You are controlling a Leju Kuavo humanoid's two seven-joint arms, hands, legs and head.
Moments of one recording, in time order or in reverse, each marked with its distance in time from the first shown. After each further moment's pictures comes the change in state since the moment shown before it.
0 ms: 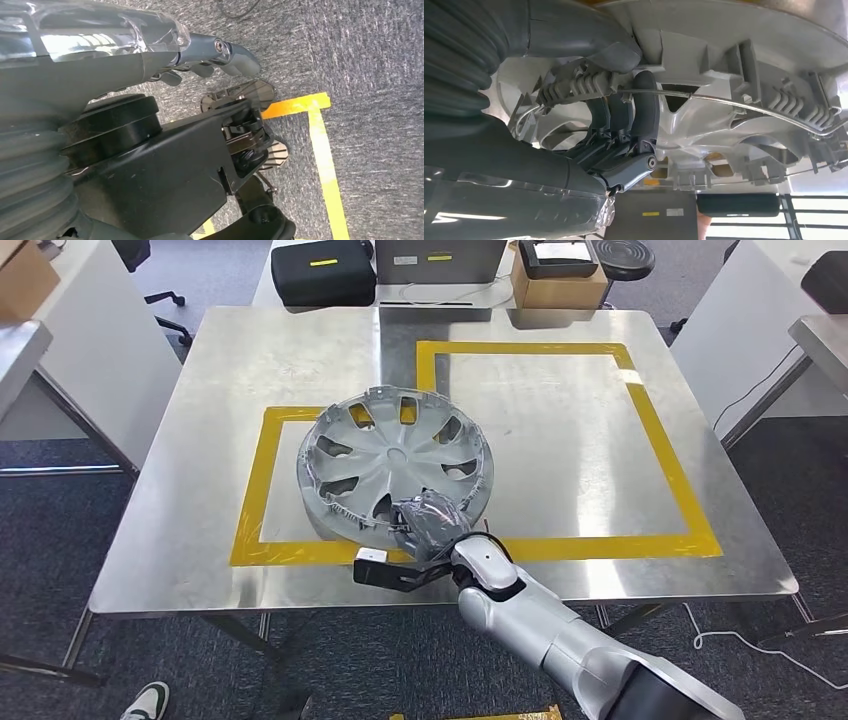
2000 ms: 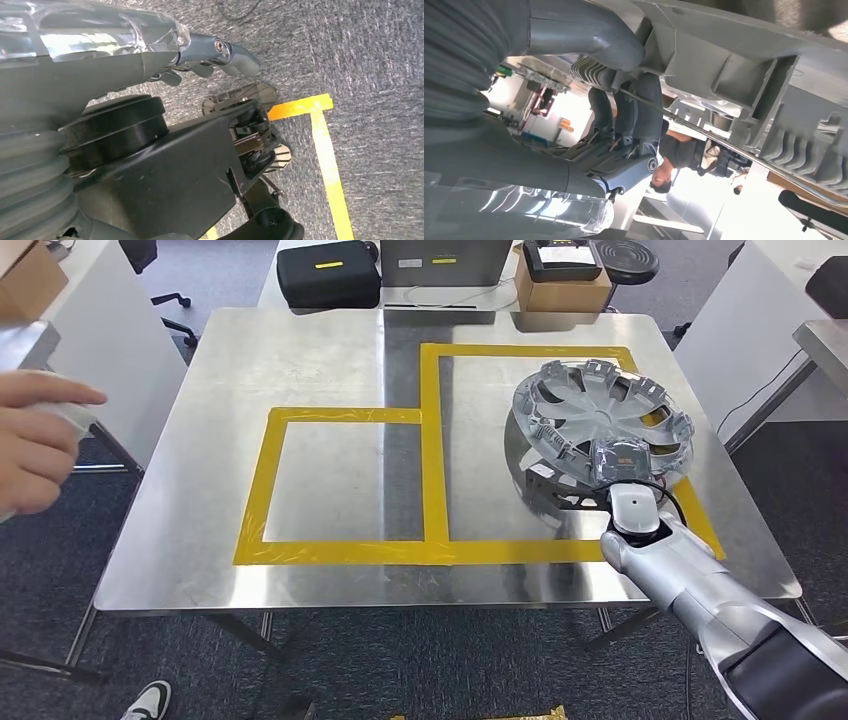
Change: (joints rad) left arm 0.013 -0.003 -0.017 0.000 -0.013 0.006 -0.014; right arm -0.122 -0.438 -0.065 0.054 0.160 0.068 0.470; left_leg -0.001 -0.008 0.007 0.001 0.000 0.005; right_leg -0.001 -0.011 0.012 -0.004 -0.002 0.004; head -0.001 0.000
